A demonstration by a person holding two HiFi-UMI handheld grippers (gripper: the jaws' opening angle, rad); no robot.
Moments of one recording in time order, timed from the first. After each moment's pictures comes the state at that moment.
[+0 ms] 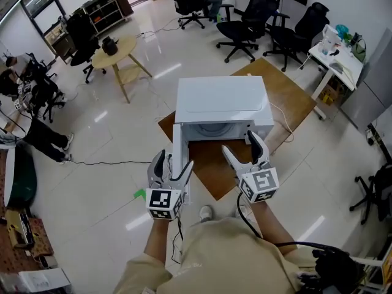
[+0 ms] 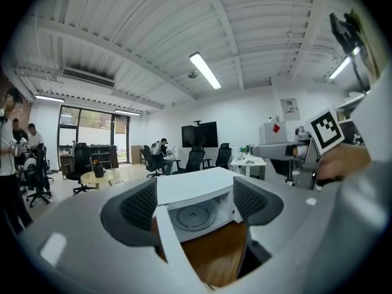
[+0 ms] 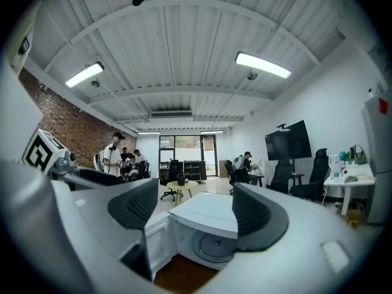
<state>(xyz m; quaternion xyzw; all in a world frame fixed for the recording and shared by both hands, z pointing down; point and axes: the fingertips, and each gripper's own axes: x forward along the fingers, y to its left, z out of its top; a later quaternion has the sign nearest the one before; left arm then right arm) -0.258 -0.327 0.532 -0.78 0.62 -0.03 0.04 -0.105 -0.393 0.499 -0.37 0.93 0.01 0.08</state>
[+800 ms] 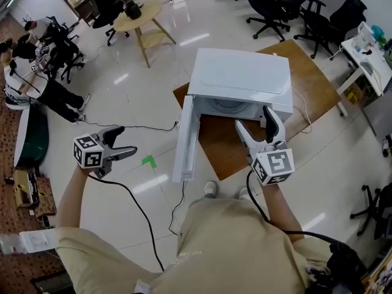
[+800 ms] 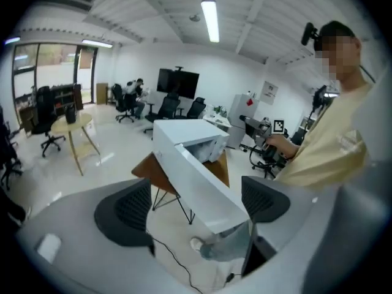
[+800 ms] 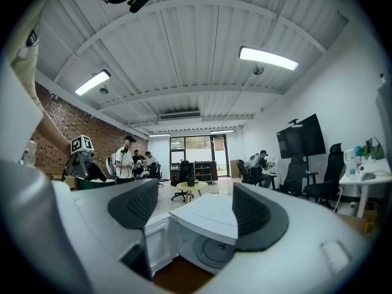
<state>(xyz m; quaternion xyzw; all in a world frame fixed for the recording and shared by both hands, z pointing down) -0.405 -0.352 0.580 -0.86 0.42 -0.19 -0.23 -0.087 -0.515 0.512 -0.32 0.94 -0.02 0.09</state>
